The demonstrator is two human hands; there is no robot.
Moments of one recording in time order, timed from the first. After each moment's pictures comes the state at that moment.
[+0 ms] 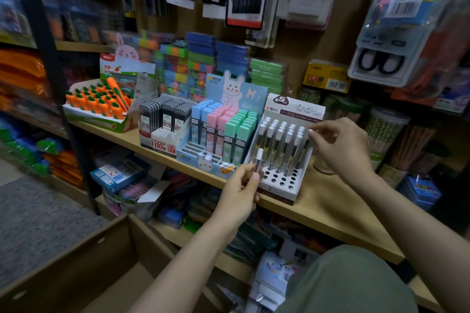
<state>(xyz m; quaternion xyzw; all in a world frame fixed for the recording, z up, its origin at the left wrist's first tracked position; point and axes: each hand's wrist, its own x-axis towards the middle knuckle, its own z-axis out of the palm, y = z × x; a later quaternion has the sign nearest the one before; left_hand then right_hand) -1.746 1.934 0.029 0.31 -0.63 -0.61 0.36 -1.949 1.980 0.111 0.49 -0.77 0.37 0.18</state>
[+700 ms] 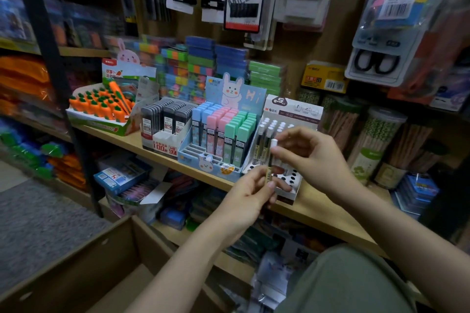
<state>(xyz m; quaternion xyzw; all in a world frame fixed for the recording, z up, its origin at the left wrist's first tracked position) -1.741 1.947 0.039 0.15 -0.66 -0.66 0.32 -1.876 2.006 0.120 0.58 -0.59 0.54 -0.15</state>
